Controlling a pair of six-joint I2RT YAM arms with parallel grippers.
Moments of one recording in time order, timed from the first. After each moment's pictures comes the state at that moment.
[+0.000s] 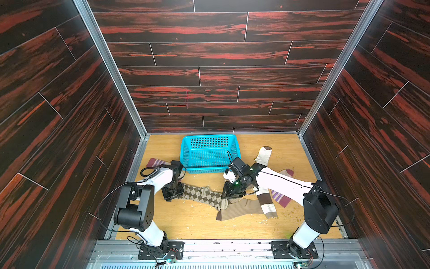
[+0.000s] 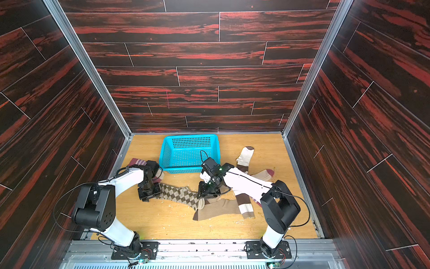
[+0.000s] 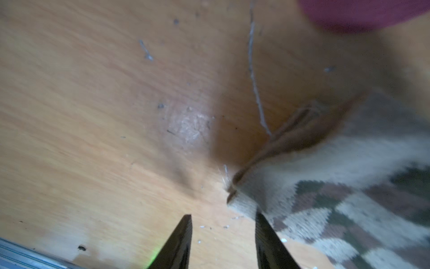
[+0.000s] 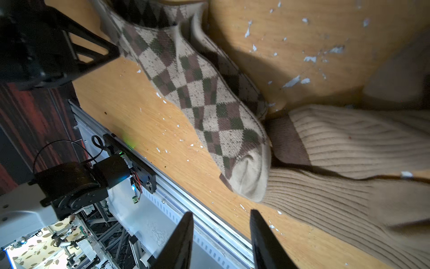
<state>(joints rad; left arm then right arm) -0.14 1.64 0.94 -0.94 -0.05 -0.63 0.81 1.70 1.24 -0.79 -0.49 0.61</state>
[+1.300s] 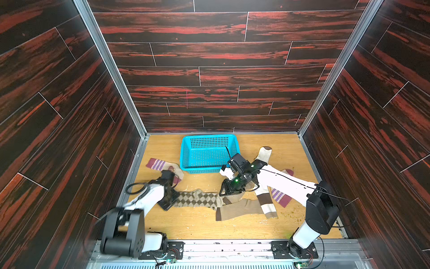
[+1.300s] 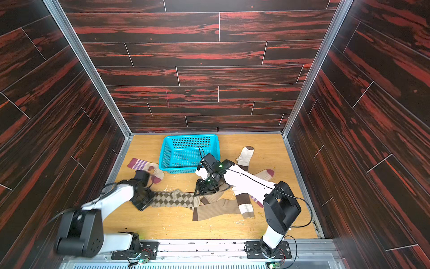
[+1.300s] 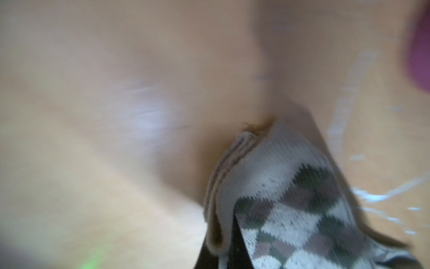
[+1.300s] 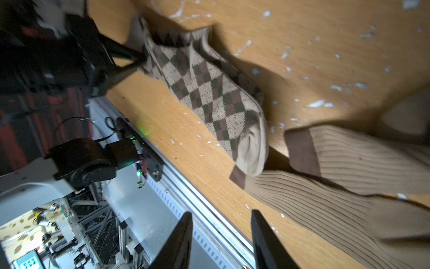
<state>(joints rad) -0.04 1.29 0.63 -0.79 -0.02 -0.95 0.81 1.70 1.33 -0.83 -0.54 0.47</state>
